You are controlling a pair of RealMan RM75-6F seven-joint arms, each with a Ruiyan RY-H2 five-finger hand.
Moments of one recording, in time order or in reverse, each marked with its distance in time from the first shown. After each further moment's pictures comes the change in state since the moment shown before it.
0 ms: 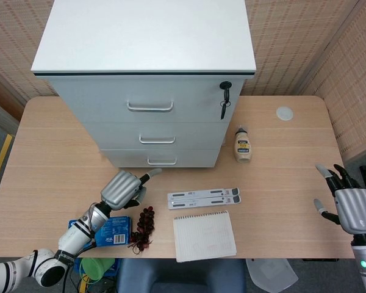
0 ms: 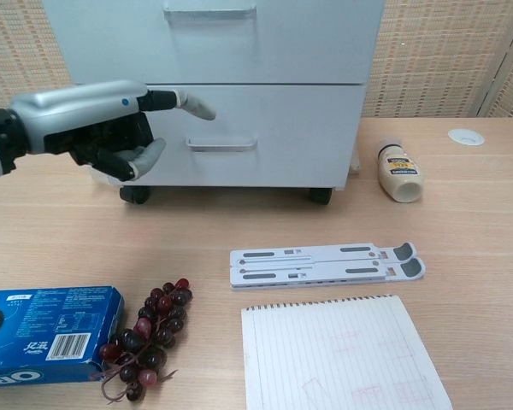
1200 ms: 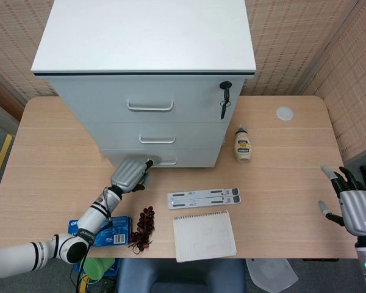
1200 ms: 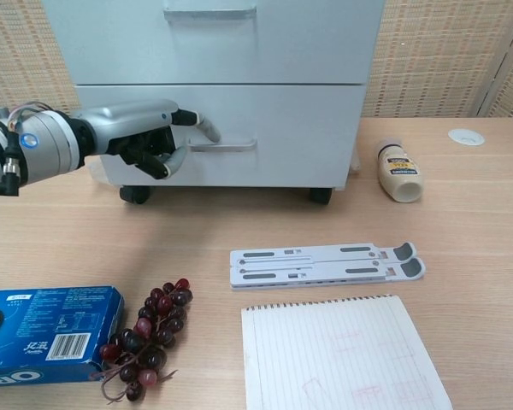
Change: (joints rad) left arm -0.160 -0.131 -0.023 0.194 -0.328 -0.064 0.109; right arm -0.013 0.000 -0.006 0.015 0.026 -0.001 0.015
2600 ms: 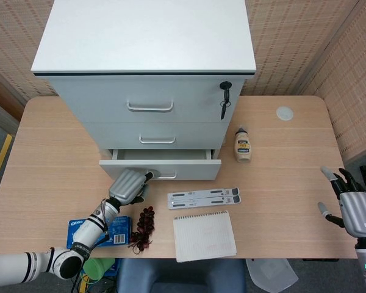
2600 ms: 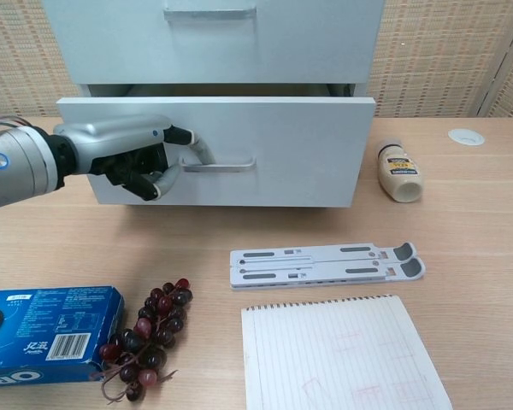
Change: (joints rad) left arm 0.019 0.048 0.087 -0.164 -0.021 0.098 0.071; right arm -0.007 -0.002 -0.007 0.002 -0.010 0.006 0.007
